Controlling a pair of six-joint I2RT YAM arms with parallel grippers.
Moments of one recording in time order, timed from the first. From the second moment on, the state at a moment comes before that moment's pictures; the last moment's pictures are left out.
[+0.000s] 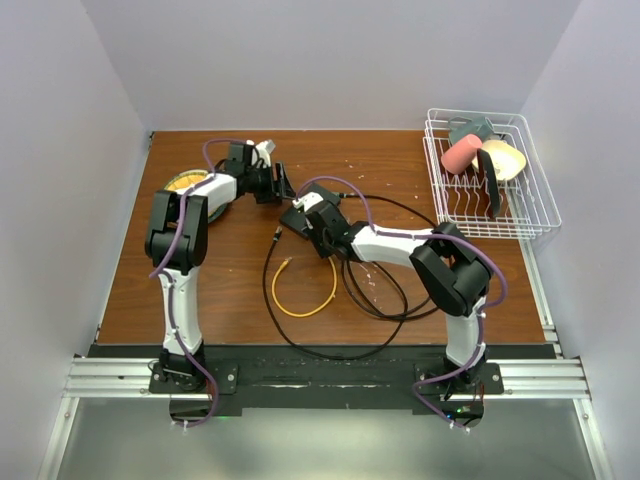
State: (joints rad) left arm -0.18 2.18 1.53 -0.17 0.52 -0.36; right arm 0.80 1.95 1.23 -0.11 0.22 0.11
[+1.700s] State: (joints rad) left arm -0.24 2.23 1.59 -0.14 0.56 -0.35; right arm 0.80 2.04 1.35 -0.14 0.27 0.18
